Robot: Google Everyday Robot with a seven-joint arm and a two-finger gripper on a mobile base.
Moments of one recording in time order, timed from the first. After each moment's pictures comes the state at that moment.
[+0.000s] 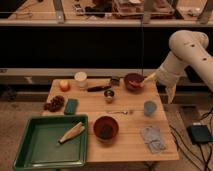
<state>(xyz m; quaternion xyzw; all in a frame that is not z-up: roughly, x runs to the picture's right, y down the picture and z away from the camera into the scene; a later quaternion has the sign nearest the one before) 0.246 0.016 0.664 -0.28 -0.24 -0.38 0.85</state>
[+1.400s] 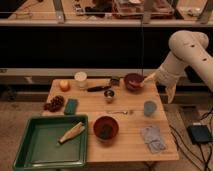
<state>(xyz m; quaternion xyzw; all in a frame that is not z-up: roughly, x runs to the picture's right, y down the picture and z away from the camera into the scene) 0.244 0.015 0.666 -0.27 -0.23 -0.39 0.85</state>
